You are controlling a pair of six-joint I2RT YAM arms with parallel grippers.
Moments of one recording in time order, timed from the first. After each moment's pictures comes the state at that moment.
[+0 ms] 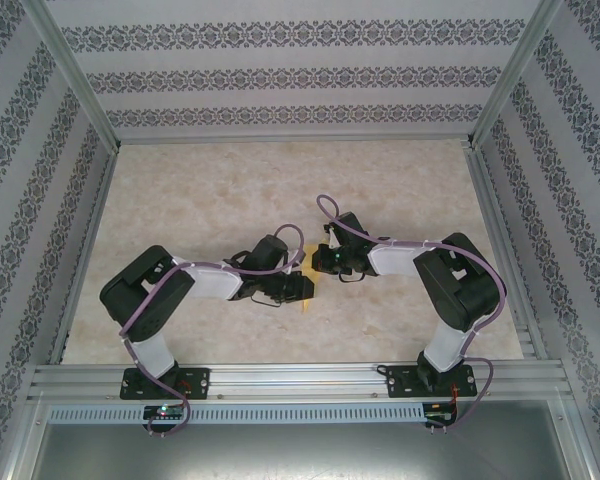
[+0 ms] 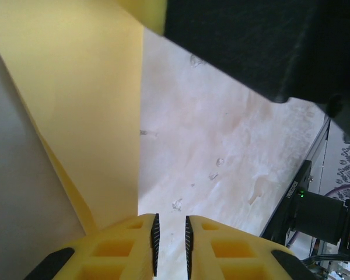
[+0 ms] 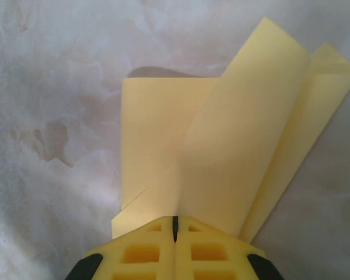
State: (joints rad) left arm -0.72 1.75 0.74 0.17 0.58 -0.84; right arm 0.55 1.75 0.81 -0.03 -0.33 0.67
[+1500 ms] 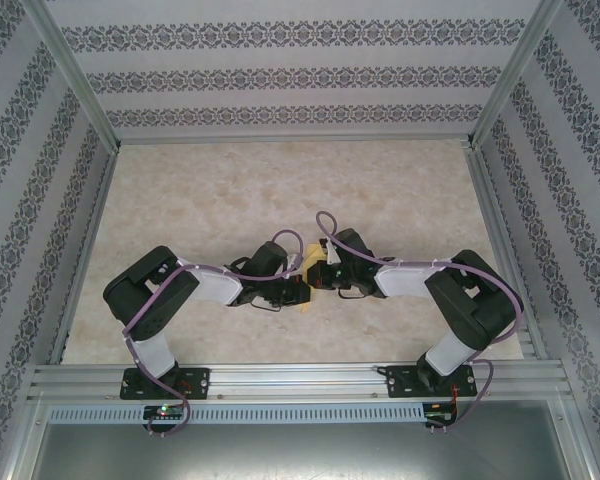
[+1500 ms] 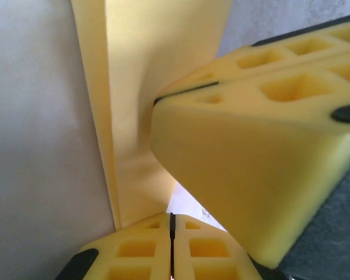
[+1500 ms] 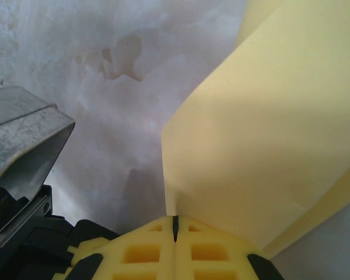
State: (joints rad) left arm -0.74 1.77 0.69 0.24 0.52 -0.87; right arm 0.63 1.62 0.63 0.14 -0.40 0.70
